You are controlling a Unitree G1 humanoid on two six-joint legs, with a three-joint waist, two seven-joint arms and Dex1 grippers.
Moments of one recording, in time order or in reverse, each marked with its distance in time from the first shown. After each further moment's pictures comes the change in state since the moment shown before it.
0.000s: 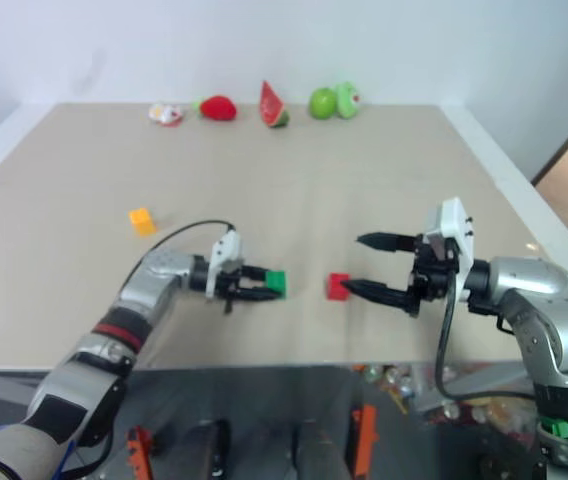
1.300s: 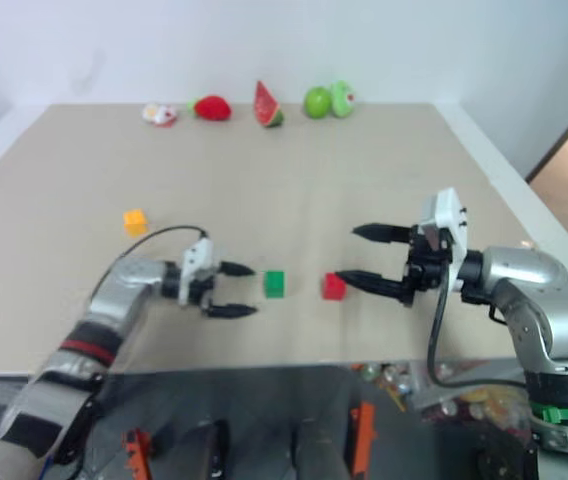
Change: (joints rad) left arm 0.234 0.241 0.066 -0.348 -0.057 0.133 -0.037; right arm -0.072 0.014 0.043 0.055 -0.020 -0.015 0.018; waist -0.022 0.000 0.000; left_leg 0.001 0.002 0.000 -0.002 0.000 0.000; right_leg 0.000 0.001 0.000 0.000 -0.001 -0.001
